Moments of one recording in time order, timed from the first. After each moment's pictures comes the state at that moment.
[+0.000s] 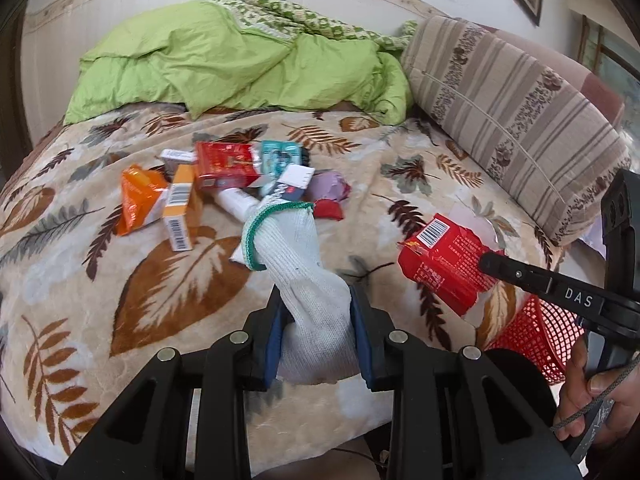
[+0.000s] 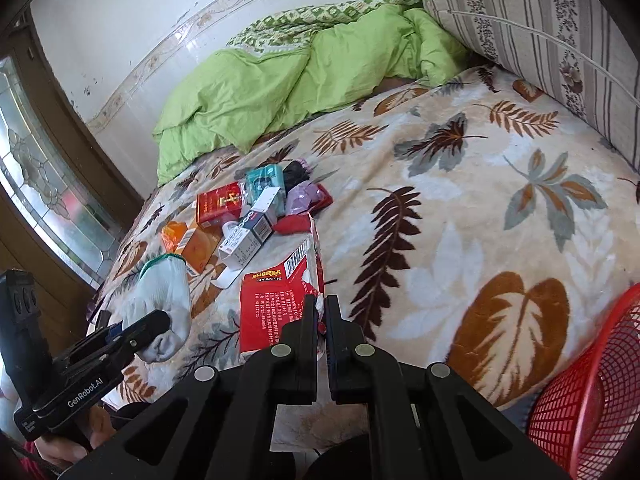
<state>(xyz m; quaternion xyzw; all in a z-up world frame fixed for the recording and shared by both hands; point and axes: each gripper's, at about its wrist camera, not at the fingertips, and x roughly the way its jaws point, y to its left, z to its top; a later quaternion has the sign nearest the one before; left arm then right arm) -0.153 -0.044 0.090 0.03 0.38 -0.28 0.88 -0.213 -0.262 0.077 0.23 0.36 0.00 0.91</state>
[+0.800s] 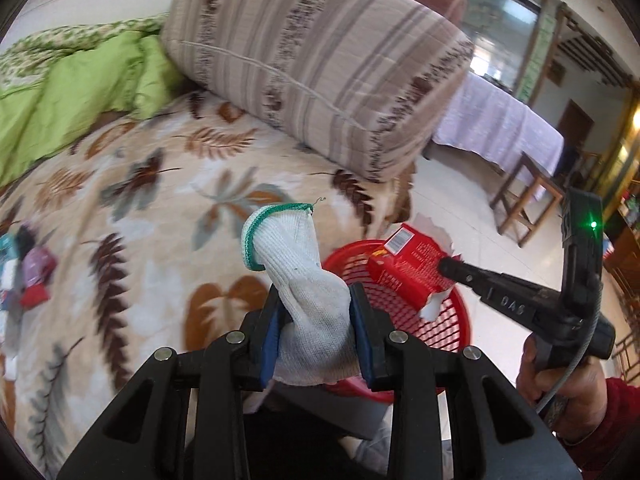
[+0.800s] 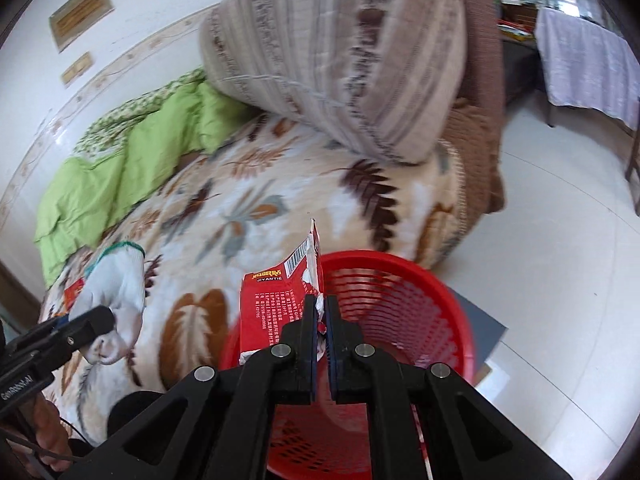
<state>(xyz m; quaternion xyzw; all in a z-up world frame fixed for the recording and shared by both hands) -0.255 -0.293 0.112 0.12 0.38 -0.54 0.74 -0.411 -0.448 0.079 0.28 0.31 -0.28 0.86</state>
